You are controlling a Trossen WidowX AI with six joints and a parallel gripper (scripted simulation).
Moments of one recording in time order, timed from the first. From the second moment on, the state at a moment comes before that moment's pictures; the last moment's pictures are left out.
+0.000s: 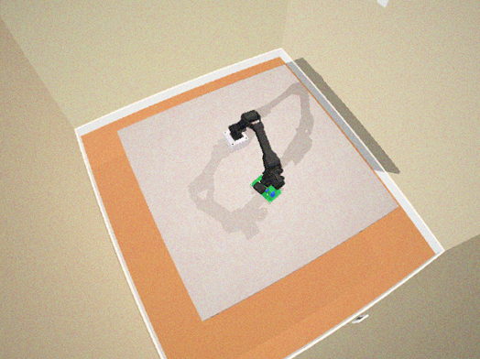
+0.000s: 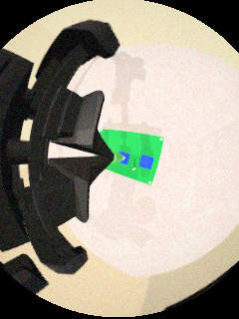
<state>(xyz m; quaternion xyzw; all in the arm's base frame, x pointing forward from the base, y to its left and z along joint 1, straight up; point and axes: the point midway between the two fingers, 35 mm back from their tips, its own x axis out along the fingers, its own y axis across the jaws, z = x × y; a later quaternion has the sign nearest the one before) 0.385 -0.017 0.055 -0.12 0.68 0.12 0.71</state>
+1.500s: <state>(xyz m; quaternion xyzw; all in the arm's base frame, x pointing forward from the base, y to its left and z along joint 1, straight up) 0.386 -0.017 0.054 -0.12 0.68 0.12 0.71</state>
